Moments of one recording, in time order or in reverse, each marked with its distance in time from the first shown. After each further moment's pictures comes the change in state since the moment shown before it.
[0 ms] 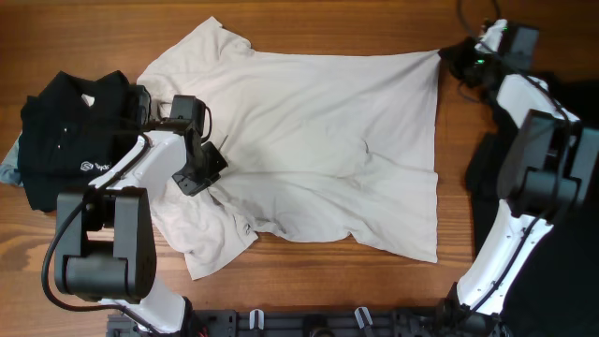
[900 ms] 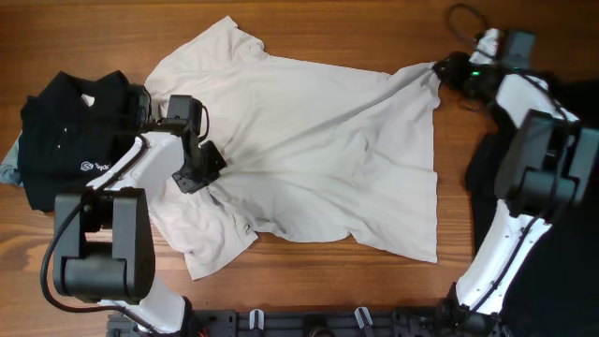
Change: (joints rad) left arm 0.014 -0.005 -0.009 0.039 0.036 0.088; right arm 0.040 0.000 0.003 -0.189 0.203 -0.297
